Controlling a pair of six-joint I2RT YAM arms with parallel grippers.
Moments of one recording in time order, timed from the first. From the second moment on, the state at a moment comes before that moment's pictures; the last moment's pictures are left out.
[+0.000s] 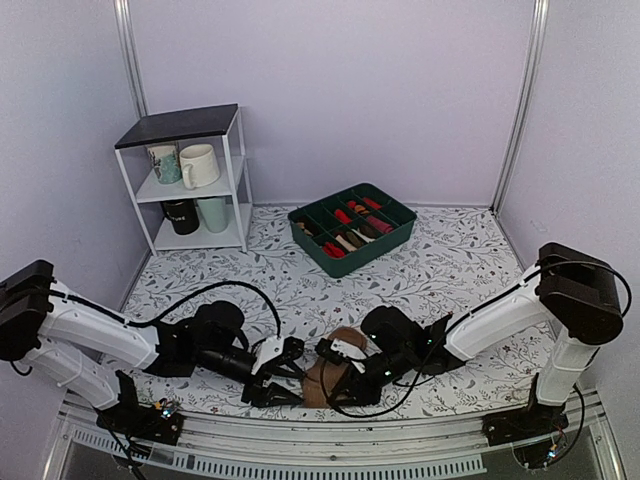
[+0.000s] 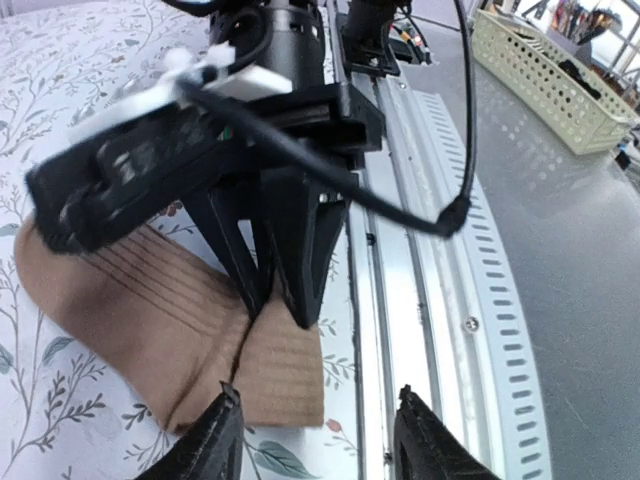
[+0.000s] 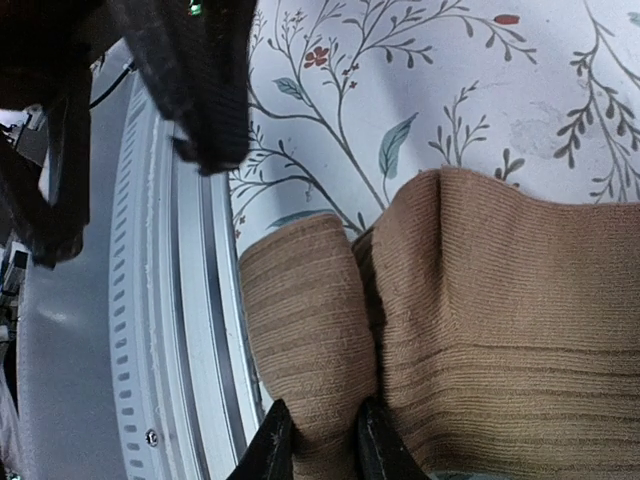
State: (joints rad) left arm -1.09 1.36 0.40 0.39 0.51 0.10; right arm 1.16 1.77 0.70 0.25 -0.48 0.23
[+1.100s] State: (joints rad) left arm -1.19 1.68 0.53 0.42 0.35 0.15; right arm 1.05 1.87 0.82 0.07 -0.79 0.28
